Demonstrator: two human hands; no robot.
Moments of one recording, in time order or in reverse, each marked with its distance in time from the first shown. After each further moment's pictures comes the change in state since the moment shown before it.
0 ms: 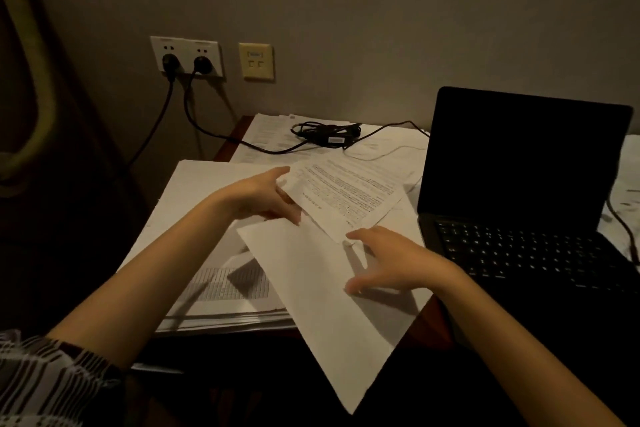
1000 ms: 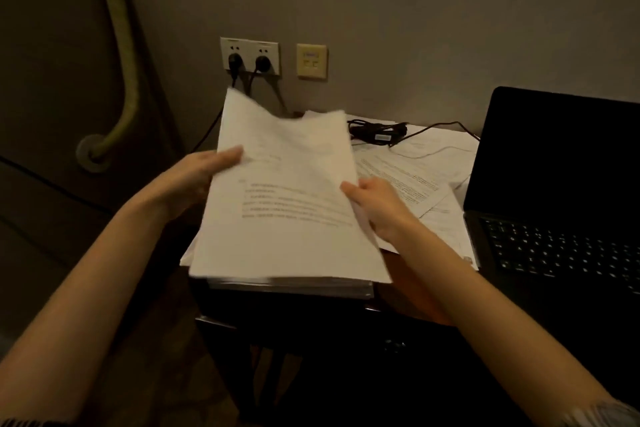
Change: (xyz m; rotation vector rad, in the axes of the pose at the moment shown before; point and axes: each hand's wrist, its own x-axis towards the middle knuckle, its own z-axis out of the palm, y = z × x) left_hand -0.133 -0.073 -0.086 -0.383 0.327 0.131; right_hand 0.037 -0.101 -0.003 1.055 0.254 0.078
